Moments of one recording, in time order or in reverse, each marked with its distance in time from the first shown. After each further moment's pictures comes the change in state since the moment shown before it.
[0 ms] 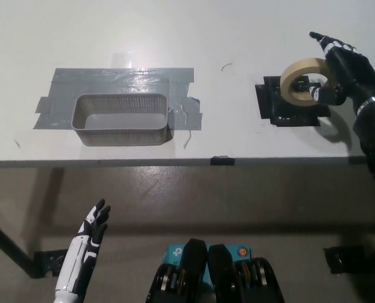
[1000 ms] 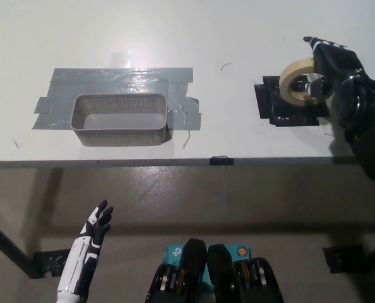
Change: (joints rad) left_arm 0.002 -0.003 -0.009 0.006 -0.029 -0.012 -0.001; right_arm -0.238 0.072 0.107 0.485 -0.044 -0.016 -0.047
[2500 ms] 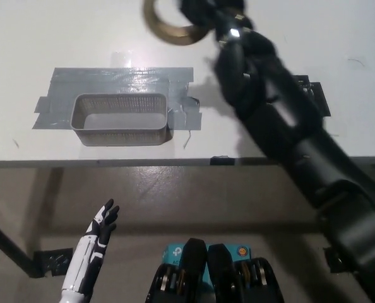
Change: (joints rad) left_arm -0.010 0.015 -0.030 0.001 0.004 0.003 -0.003; right_arm -0.189 0.341 0.002 -0.103 0.001 -0.199 -0.392
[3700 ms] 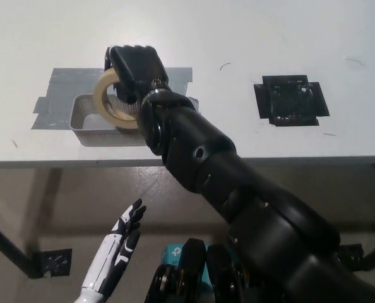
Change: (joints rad) left_arm -0.012 0.010 -0.082 -0.042 0.051 0.004 -0.035; right_arm -0.113 0.254 0.091 0.627 0.031 -0.022 -0.046
